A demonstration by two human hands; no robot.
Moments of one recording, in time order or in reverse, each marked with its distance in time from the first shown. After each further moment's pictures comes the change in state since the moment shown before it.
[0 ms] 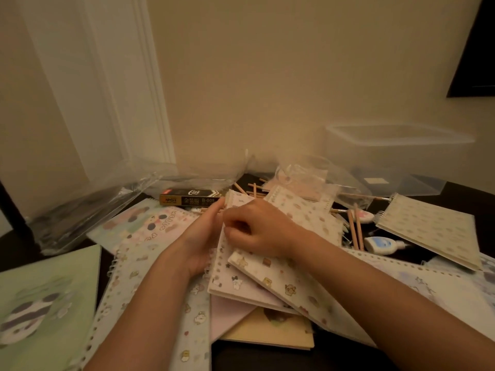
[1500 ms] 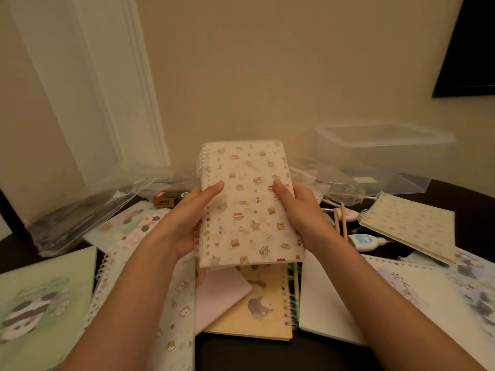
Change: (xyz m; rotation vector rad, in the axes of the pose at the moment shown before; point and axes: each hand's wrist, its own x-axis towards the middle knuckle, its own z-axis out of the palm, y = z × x) left_hand -0.033 0.025 0.037 0.224 0.206 0.281; right_hand -0.042 0.012 -0.043 0.850 0.489 0.841
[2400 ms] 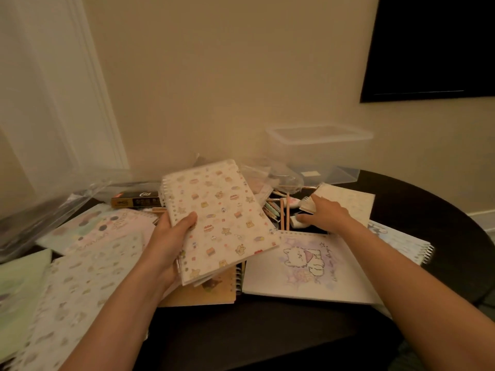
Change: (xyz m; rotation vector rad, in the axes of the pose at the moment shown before) left_hand -0.037 -0.049 0.042 -0.106 0.170 0.019; right_hand 0.001 0.053 -0.172 -1.282 0.113 0.299
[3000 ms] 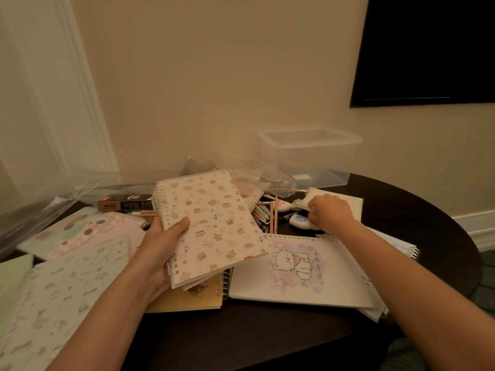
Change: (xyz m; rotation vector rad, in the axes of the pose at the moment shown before) left_hand 0.009 -0.006 0.004 0.011 -0.002 -0.060; right_hand -0.011 0.004 -0.024 -0.354 0.175 -0.089
